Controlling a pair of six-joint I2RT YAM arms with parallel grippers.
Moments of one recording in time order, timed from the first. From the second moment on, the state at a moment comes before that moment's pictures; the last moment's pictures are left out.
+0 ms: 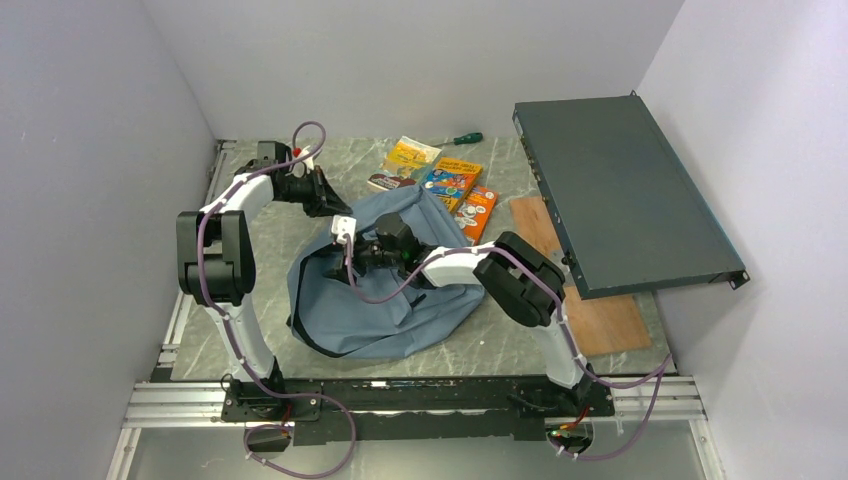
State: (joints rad) left arm 0.02 1.94 1.44 -0.53 0.91 -0.37; right arm 0.92 2.12 1.27 0.65 -0.54 -0.22
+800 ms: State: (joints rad) left arm 0.02 1.94 1.44 -0.56 0.92 -0.35; right arm 0.92 2.16 1.39 0.56 -0.61 -0.26
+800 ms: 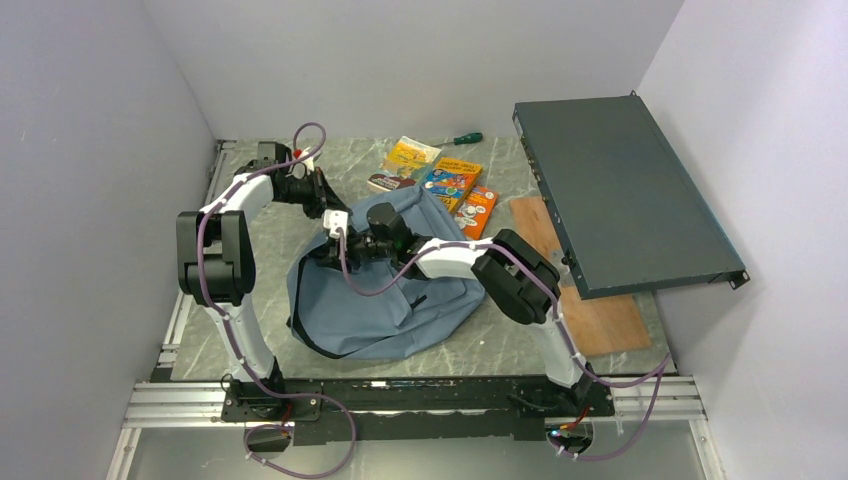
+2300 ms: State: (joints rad) left arm 0.05 1.94 1.46 -0.60 0.90 -0.33; right arm 0.91 2.14 1.51 0.41 -0.76 0.46
